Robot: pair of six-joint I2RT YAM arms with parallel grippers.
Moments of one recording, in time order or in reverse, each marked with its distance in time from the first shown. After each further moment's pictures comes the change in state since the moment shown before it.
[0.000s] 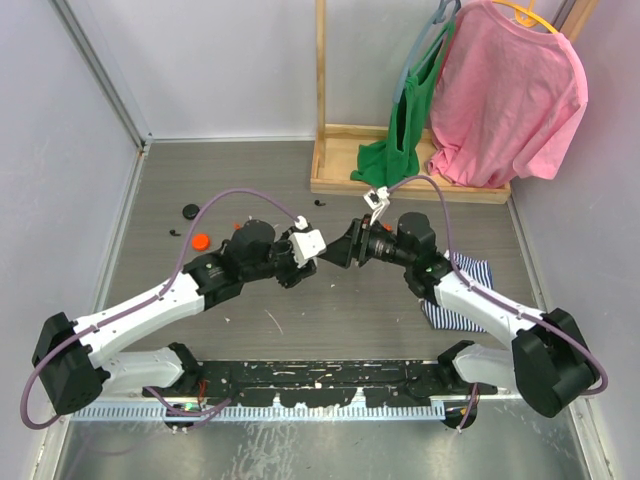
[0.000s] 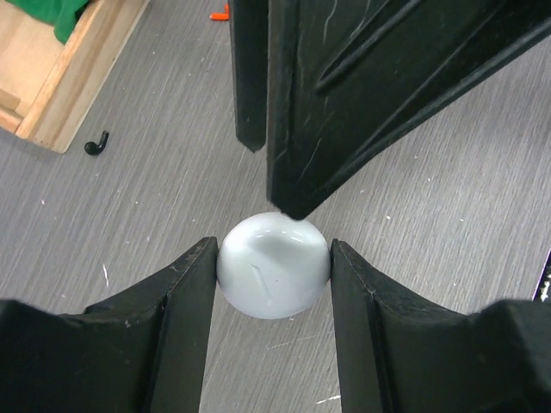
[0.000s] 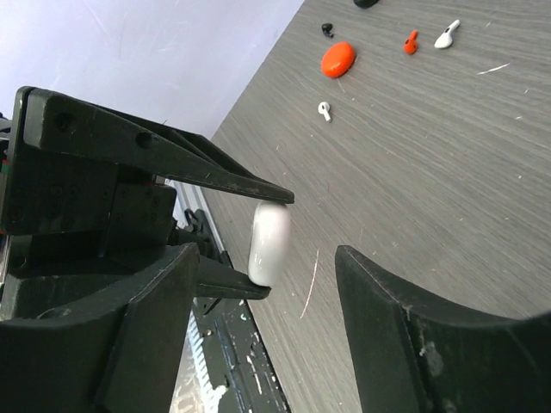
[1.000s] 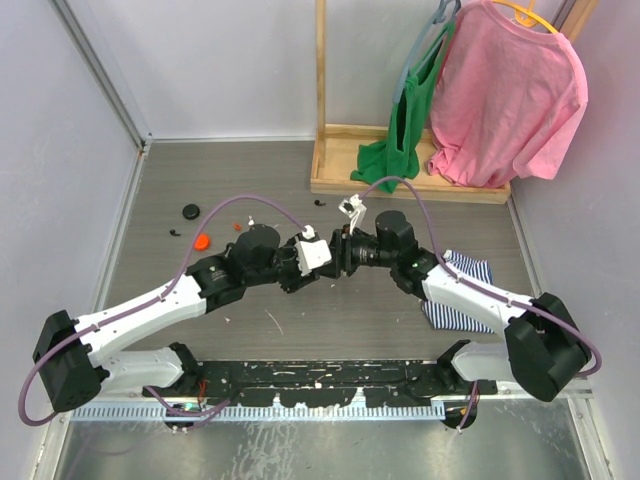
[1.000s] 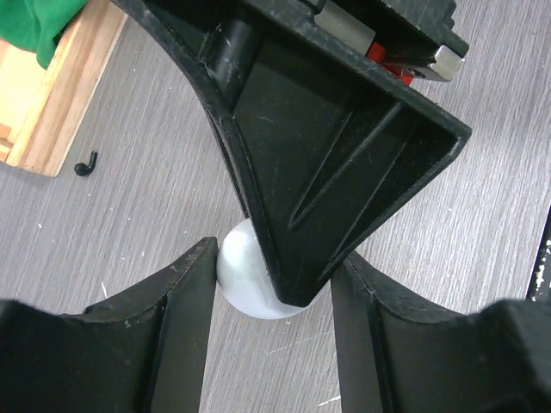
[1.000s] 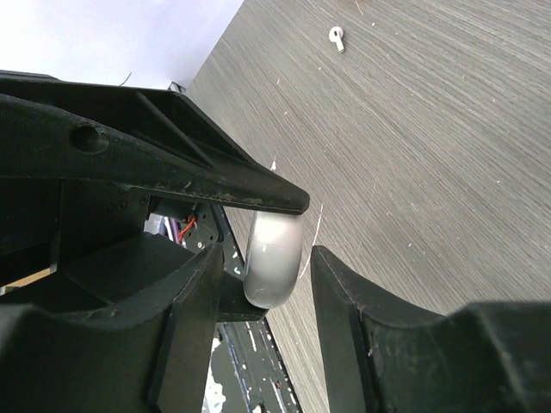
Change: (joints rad) left arm -0.047 0.005 0.000 -0.009 0.011 0.059; right arm 0.106 0.087 0.078 -0.157 -0.022 -0.111
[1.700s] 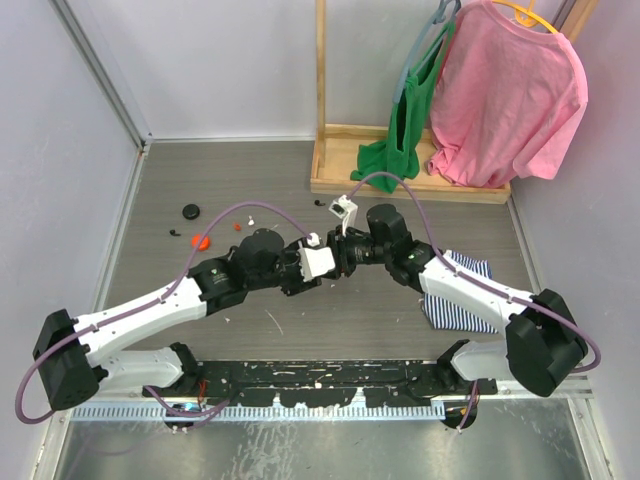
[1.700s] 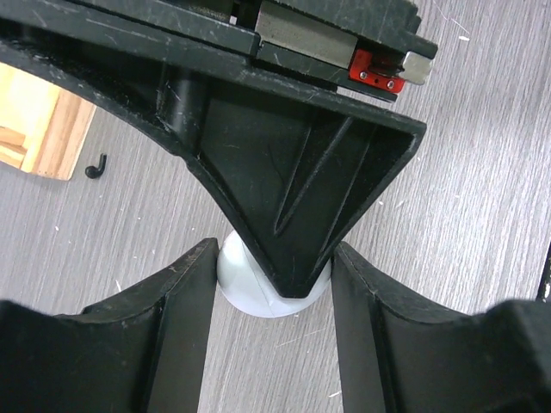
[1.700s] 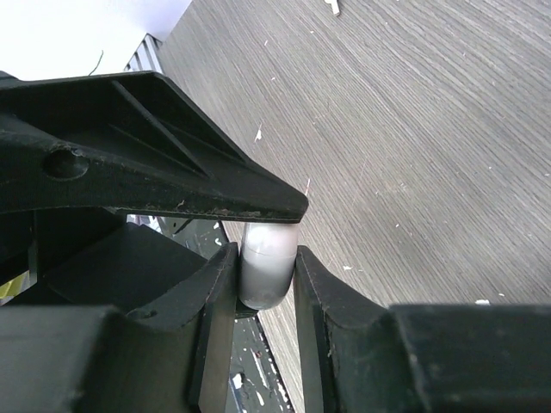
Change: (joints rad) left arm -0.038 0.000 0.007 -0.029 -0.046 0.053; right arm 0.023 0.027 0.108 -0.218 -0.013 -0.153
